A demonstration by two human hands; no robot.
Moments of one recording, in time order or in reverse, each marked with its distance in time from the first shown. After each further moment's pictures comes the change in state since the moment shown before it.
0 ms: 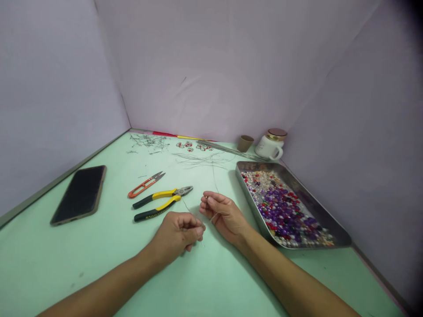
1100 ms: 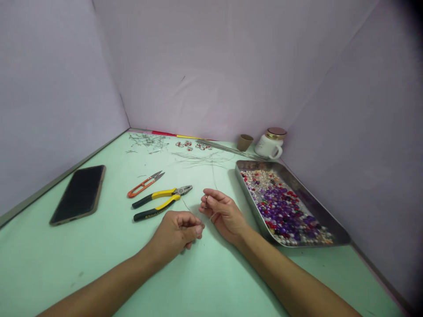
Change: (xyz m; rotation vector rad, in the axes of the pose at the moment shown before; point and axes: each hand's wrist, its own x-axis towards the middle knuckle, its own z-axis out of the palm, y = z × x) left_hand -0.001 0.001 0.001 0.005 0.012 -0.014; right_hand -0.002 0.001 0.002 -0.019 0.000 -0.048
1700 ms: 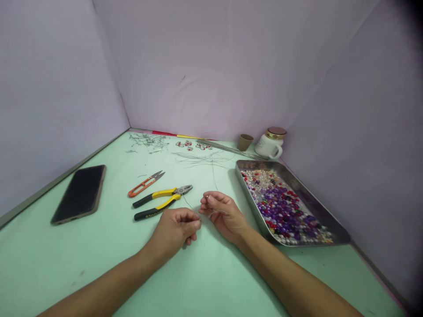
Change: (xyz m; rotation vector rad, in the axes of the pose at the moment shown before) left_hand 0.002 0.004 0.002 -0.014 0.118 -0.034; right_hand -0.001 -0.002 0.000 -0.053 -0.064 0.005
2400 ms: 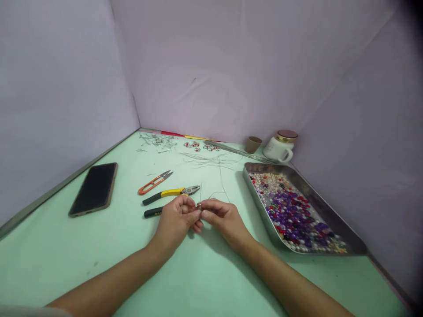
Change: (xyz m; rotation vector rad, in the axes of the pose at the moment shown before) left_hand 0.008 -0.002 -0.003 -0.307 0.170 0.130; right_hand -0.007 0.010 0.006 -0.553 -0.065 -0.166
